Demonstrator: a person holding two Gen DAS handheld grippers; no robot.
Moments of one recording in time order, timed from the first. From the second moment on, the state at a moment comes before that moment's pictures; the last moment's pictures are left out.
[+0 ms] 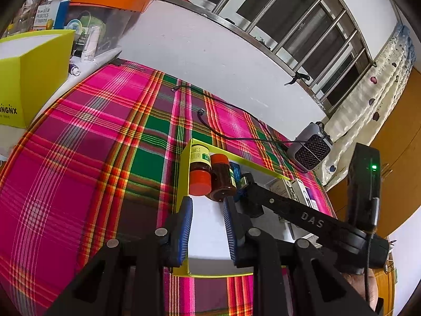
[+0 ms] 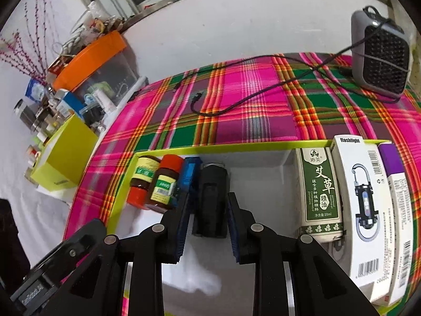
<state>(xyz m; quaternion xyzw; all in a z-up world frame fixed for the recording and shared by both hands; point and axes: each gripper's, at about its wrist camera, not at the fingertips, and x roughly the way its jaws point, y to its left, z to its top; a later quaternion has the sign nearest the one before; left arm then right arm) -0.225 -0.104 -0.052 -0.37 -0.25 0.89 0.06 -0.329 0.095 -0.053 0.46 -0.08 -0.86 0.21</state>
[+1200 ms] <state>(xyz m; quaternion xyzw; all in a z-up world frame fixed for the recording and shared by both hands) -0.226 -0.099 -0.054 -0.37 -0.25 0.89 0.07 -0.308 0.090 -0.058 0.46 0.00 -0.86 0.21</state>
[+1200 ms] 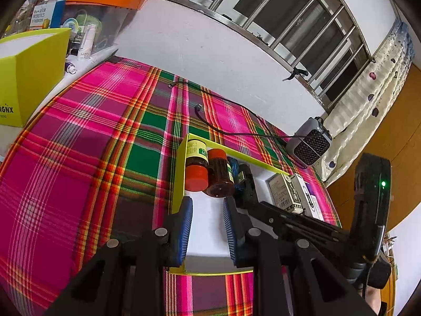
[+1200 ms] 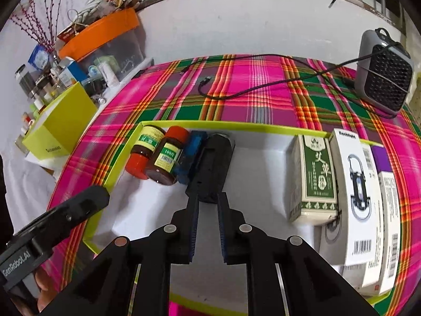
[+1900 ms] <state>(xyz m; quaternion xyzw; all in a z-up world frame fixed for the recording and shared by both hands) -0.226 -0.097 -0.056 -0.38 -0.25 0.89 0.07 -0.315 0.120 -0.053 0.45 -0.03 -0.87 0.18</state>
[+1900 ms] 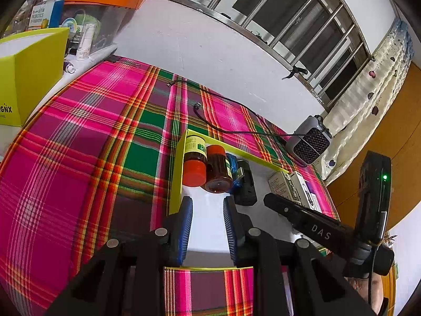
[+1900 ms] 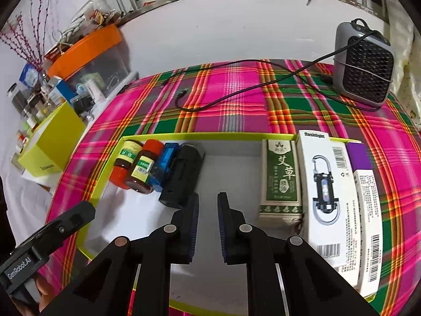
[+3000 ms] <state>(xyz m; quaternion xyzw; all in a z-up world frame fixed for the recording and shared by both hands) -0.198 -0.041 -0.038 -0.36 -0.16 0.91 0.11 -0.220 0.151 -0.019 0.42 -0.04 -0.88 0.23</state>
